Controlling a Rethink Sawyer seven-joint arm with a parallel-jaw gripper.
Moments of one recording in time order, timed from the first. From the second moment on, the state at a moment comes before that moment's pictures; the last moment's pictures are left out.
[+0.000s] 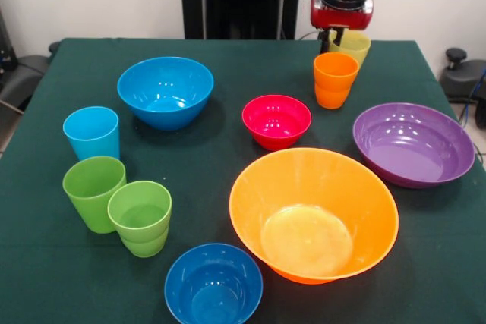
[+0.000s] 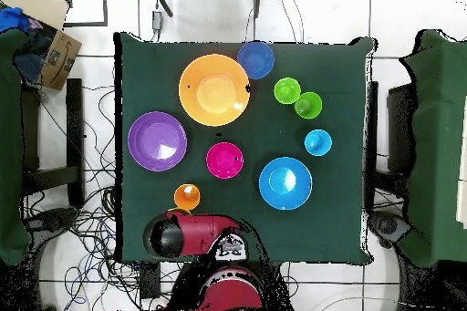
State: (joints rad) arm -0.01 -0.57 0.00 2.11 -0.05 0.13 1.91
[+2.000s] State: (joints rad) arm -0.15 -0.62 0.18 2.15 -0.05 0.30 1.91
